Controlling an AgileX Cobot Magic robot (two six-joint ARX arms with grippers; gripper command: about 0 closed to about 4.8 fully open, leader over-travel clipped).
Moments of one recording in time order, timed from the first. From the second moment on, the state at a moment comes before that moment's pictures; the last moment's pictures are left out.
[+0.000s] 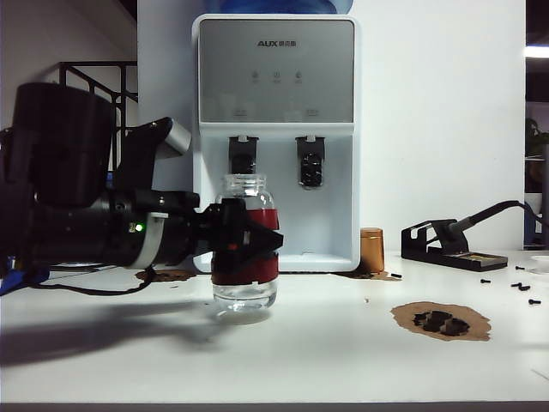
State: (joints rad) left arm -0.58 2.02 0.53 1.39 0.25 0.02; right arm 0.24 0.86 0.97 -0.47 -0.62 -0.21
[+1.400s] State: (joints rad) left arm -0.56 2.02 0.53 1.34 0.20 0.10; right arm 0.24 0.78 0.97 -0.71 -0.52 -0.29
